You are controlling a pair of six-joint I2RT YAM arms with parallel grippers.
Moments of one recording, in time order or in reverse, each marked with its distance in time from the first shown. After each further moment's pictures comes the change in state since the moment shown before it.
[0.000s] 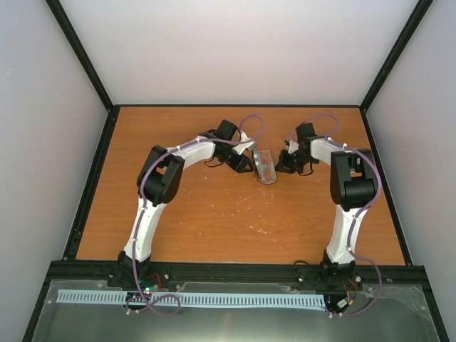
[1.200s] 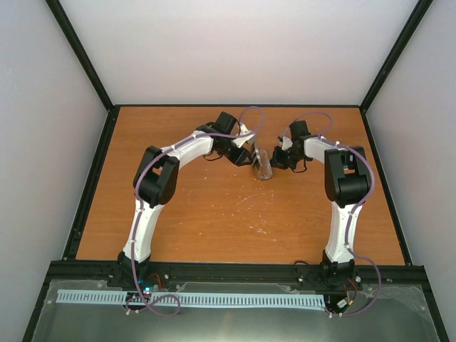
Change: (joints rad) left arm 0.003 -0.054 0.052 -0.066 -0.038 0.014; right arm 0.042 0.097 0.072 0.081 -0.039 0.025
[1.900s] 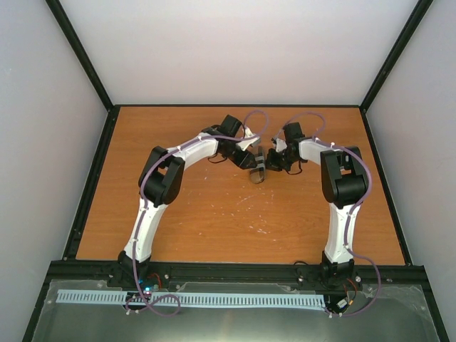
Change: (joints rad) left arm -0.026 0.053 0.035 0.003 0.018 -0.011; right arm 0.050 -0.002 -0.018 0.026 -0.020 0.002
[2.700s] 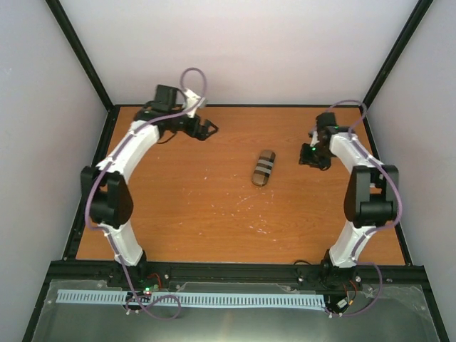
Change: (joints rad) left arm 0.280 -0.477 -0.174 -0.018 -0.006 0.019; right arm -0.155 -0.245 0.003 -0.370 0.393 -0.100
